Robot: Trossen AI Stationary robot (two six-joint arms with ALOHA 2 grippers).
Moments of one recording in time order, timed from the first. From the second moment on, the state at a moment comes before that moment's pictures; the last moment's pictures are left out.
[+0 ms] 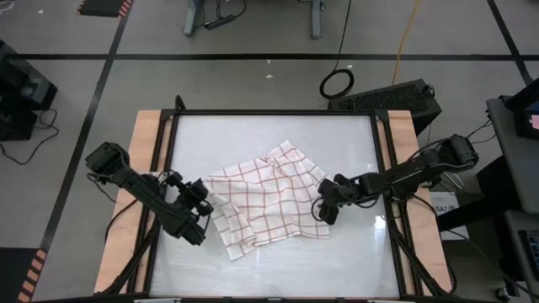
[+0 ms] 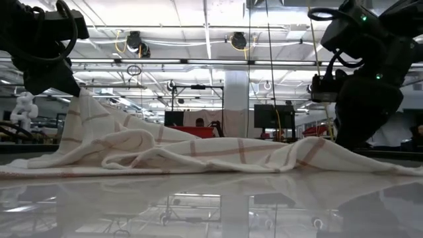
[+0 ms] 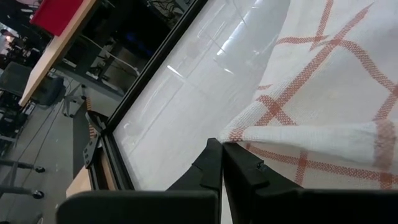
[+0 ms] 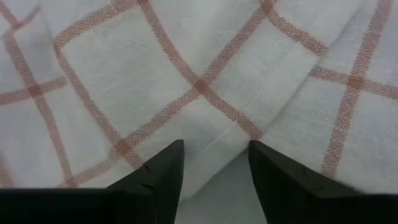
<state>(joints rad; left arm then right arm) -0.67 1.57 0.85 -1.44 -0.87 -1.51 0.21 1.38 0.50 -0.18 0.16 0.70</state>
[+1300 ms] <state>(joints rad) -0.67 1.57 0.85 -1.42 -0.94 -1.51 0.21 1.30 0.50 -0.20 0.08 0.69</state>
